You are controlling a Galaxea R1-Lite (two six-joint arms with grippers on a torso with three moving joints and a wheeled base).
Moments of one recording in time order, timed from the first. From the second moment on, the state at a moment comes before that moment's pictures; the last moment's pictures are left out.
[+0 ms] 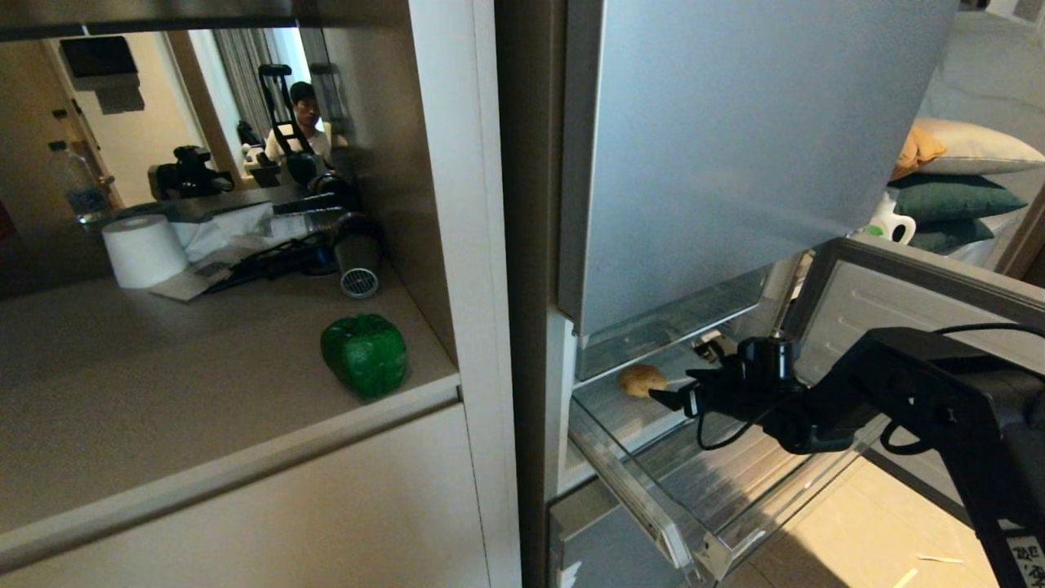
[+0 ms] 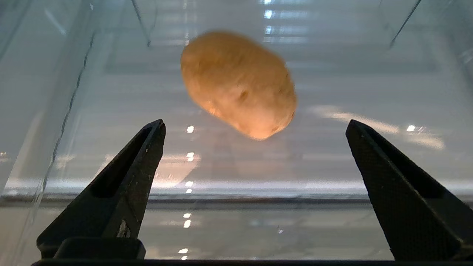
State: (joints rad) left arm -0.01 0.00 -0.03 0.08 0.00 0.00; right arm 0.06 2.59 -1.36 -0.84 0.42 -0.20
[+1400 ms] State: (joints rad) left arm -0.01 0.00 -0.03 0.08 0.00 0.00; right arm 0.08 2.60 -1.25 -1.00 0.41 -0.18
